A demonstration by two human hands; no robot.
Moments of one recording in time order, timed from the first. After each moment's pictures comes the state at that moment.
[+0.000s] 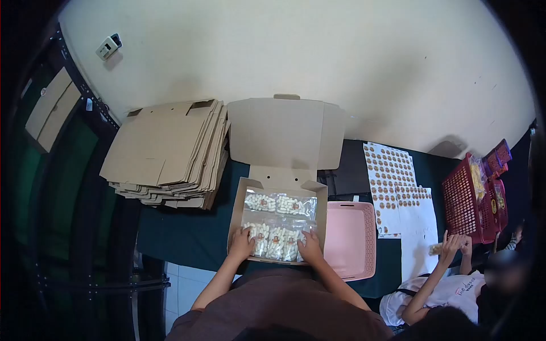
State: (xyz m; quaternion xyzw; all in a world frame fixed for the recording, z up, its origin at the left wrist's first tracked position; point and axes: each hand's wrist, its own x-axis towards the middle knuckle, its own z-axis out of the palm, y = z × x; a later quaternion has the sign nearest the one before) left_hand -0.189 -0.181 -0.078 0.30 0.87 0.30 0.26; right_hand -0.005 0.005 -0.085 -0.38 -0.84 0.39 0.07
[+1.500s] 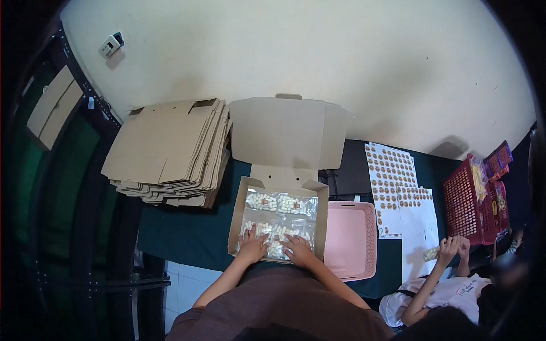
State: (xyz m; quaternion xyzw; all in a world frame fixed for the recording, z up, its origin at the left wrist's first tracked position) left_hand -0.159 -0.165 -0.067 0.40 0.87 0.12 0.25; right_hand -0.013 -0.012 -0.082 -0.12 -0.95 0.28 -0.05
